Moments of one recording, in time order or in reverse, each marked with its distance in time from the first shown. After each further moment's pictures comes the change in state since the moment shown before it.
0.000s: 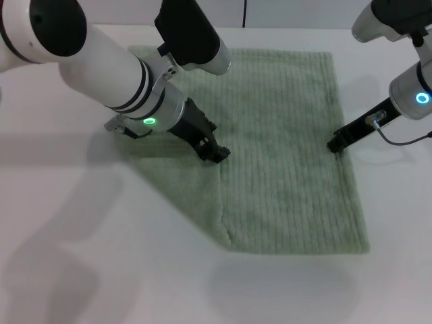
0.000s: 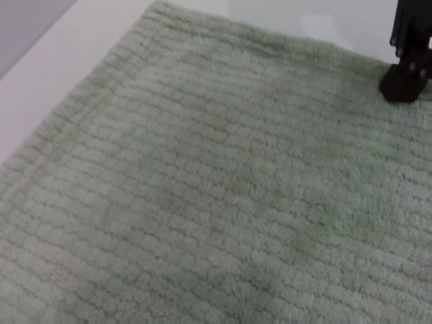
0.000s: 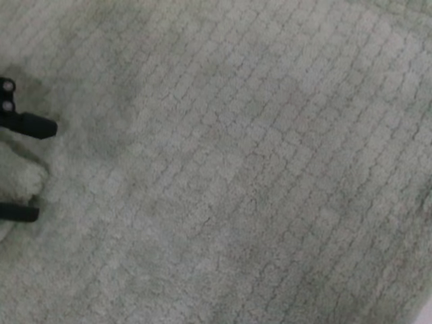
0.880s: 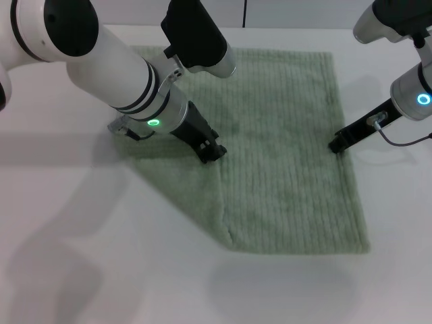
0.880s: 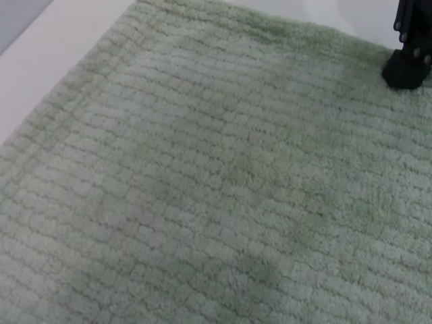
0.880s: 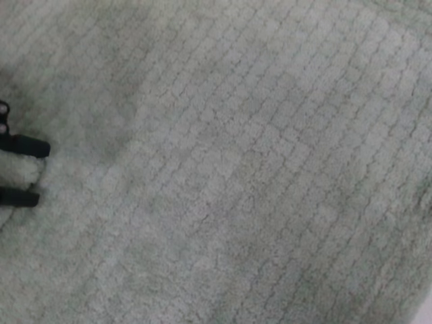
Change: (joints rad) left arm -0.028 0.000 0.026 0.027 0.013 0.001 -0.039; right arm -0.006 0.000 -0.003 -0.005 0.000 0.000 -0.003
